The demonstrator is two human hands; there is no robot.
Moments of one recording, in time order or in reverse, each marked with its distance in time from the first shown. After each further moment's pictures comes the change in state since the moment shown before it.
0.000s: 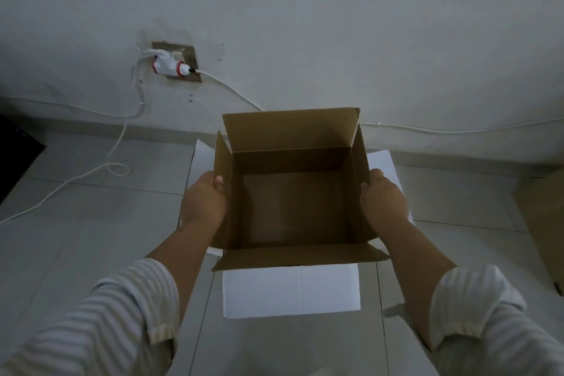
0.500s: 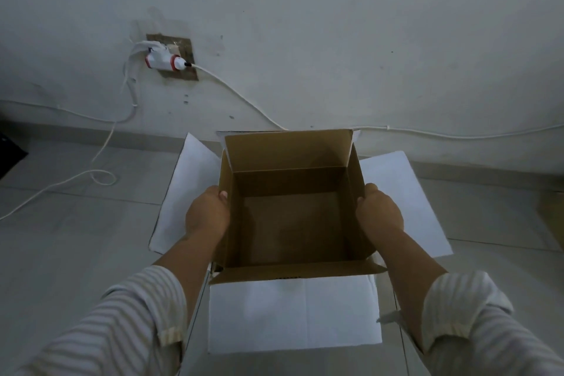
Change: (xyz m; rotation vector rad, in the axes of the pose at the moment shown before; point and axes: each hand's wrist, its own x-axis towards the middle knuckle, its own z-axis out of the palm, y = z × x) left_hand 0.019 -0.052 0.106 0.002 -0.061 -0.026; right_hand 0.028 0.035 0.104 -0.049 -0.011 -0.016
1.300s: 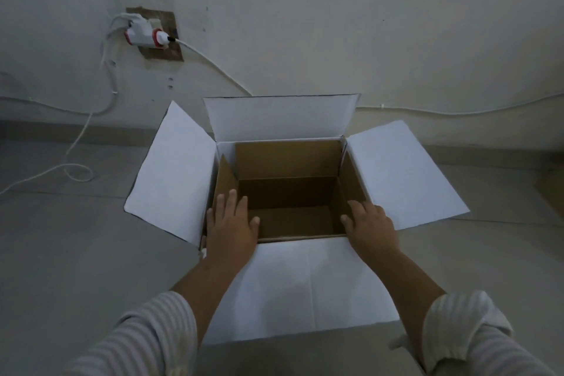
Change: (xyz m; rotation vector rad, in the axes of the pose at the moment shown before) left_hand -0.056 -0.052 0.115 0.192 -0.051 0.364; right_hand -0.045 0.071 0.118 -0.131 0.045 -0.217
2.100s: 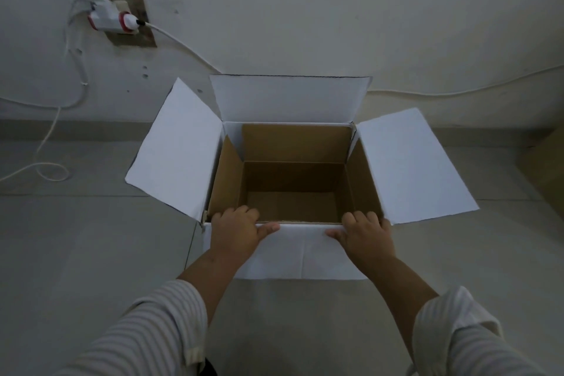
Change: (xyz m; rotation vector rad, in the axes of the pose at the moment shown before) left_hand 0.008 0.021 0.025 0.164 -0.133 0.182; right_hand -0.027 0.024 0.018 -0.276 -0.066 -0.048
